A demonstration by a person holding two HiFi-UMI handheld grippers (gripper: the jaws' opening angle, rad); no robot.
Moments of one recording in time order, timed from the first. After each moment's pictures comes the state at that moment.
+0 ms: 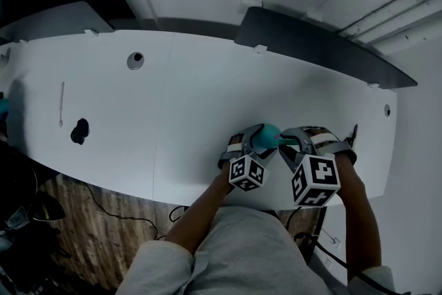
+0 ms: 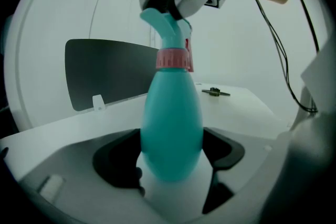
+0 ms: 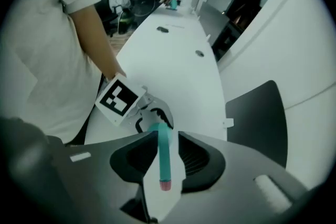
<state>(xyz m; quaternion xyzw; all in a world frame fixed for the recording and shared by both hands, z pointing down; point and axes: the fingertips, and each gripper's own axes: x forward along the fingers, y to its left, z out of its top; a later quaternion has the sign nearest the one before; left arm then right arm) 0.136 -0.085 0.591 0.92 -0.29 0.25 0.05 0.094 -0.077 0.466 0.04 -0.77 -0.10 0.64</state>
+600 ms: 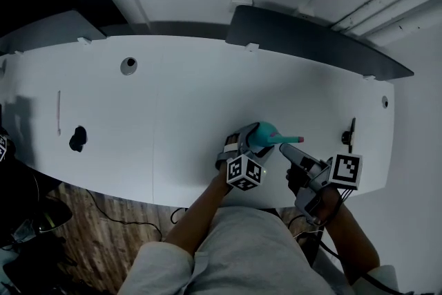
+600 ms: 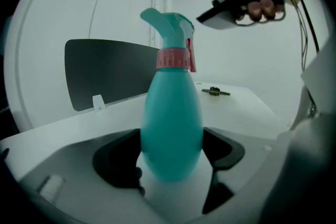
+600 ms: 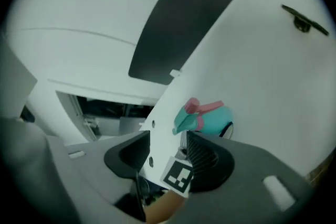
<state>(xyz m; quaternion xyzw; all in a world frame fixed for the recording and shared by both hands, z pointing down) 0.136 -0.085 0.593 0.92 -0.30 0.26 0.05 0.133 -0.065 0.455 0.41 -0.60 0.68 0.03</state>
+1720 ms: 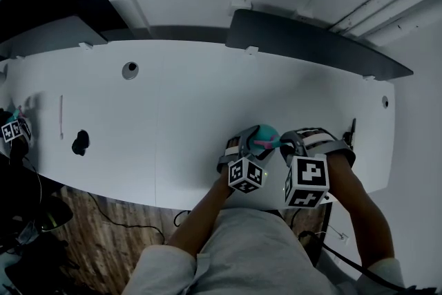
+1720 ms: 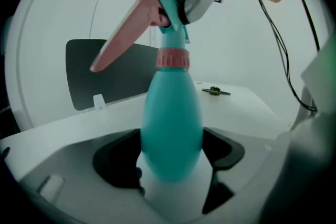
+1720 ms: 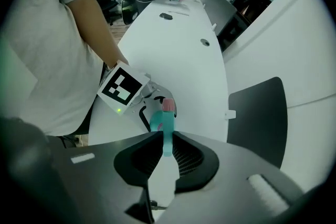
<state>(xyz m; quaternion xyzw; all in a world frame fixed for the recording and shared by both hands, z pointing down) 0.134 -0.082 0.593 0.92 -0.30 0.26 0.06 0.112 -0.070 0.471 0.04 -0.71 -0.11 0.70</state>
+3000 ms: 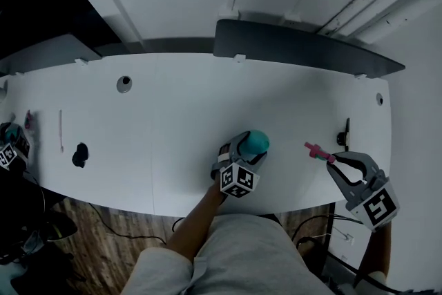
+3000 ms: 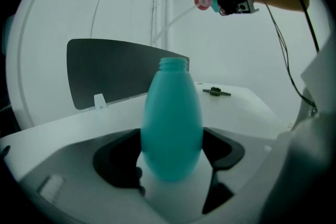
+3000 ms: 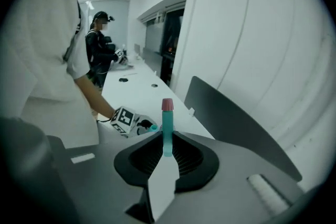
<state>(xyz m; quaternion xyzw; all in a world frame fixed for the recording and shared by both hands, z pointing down) 0.132 -0.082 0.594 0.92 -0.30 0.26 0.06 0.217 -0.044 0.346 0.29 -0.85 0.02 0.44</state>
